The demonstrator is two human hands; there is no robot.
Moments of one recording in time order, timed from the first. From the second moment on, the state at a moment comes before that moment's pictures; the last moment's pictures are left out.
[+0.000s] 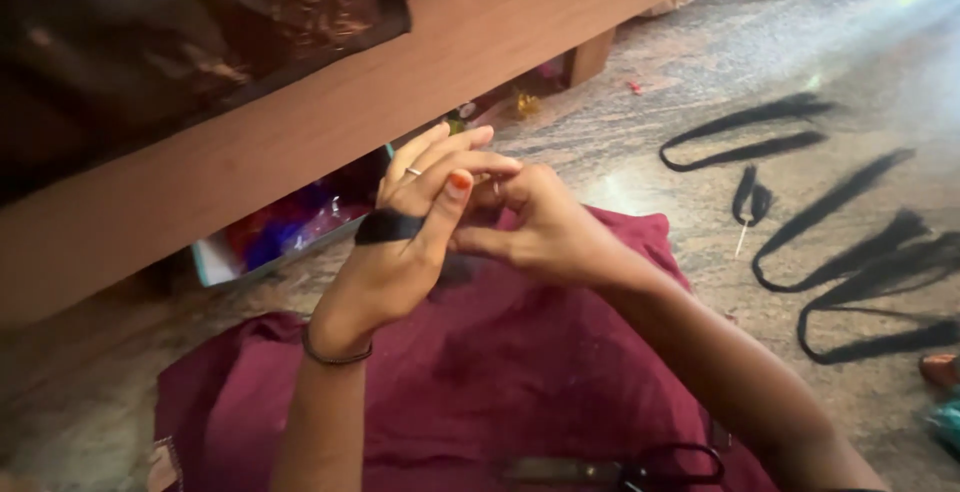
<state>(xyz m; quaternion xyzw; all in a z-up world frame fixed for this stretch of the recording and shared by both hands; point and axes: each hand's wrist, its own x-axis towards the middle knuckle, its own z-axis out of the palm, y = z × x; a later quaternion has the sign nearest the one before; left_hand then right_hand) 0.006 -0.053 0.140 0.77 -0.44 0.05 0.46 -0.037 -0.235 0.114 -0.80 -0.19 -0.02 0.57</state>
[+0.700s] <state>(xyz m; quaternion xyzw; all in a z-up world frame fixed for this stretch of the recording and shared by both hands) 0.005 -0.022 0.125 0.76 -0.27 -0.03 0.59 -0.033 -0.211 0.103 -0.69 -0.12 0.11 0.70</state>
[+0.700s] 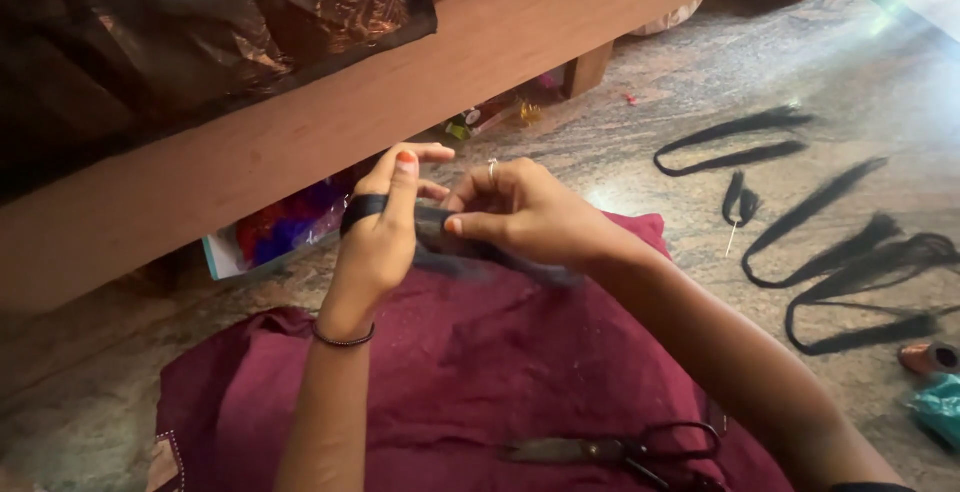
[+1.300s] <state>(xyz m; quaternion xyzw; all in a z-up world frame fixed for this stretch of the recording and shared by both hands) 0.012 -0.022 0.111 0.81 -0.25 0.02 0.53 -0.033 -0.212 0.101 -0.74 -0.15 0.06 0.66</state>
